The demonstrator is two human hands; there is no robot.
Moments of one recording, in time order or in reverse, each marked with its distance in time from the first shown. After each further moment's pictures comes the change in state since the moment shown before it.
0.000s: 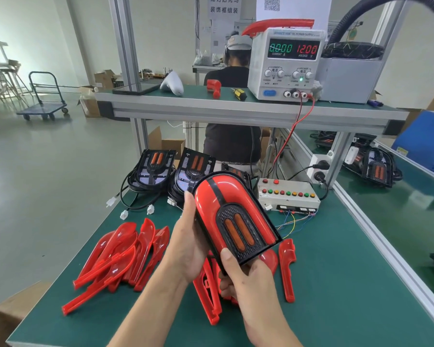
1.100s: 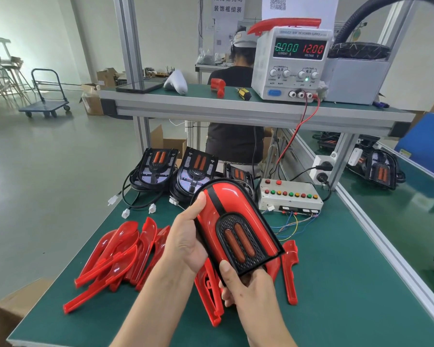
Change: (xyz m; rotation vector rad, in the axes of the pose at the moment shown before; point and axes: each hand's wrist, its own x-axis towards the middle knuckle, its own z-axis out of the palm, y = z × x) left_hand 0.013 0.006 0.000 -0.176 0.151 -0.139; right_hand -0.002 0.018 -0.004 -0.119 -0.047 -0.055
